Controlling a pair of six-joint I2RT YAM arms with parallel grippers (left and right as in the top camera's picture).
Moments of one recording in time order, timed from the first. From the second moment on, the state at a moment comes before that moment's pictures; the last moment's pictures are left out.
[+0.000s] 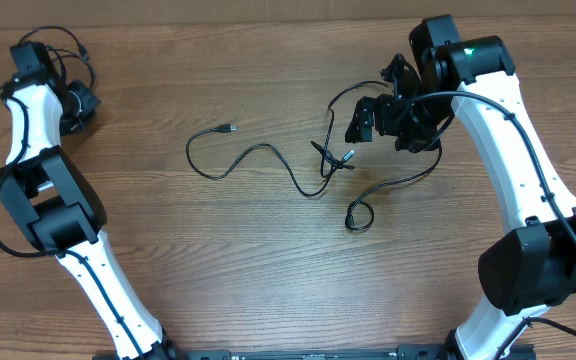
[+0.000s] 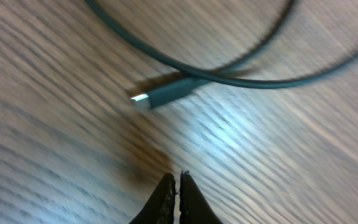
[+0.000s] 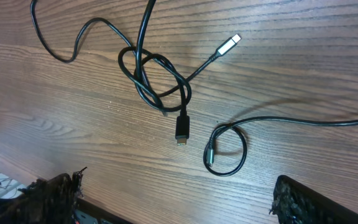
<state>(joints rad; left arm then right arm) 0.41 2.47 2.12 -0.82 0.07 -0.36 0.20 1.89 1.84 -1.40 -0.41 0.17</state>
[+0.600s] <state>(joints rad) 0.41 2.13 2.42 -1.24 0.28 -0.36 0.20 1.89 1.84 -1.40 -0.41 0.17</state>
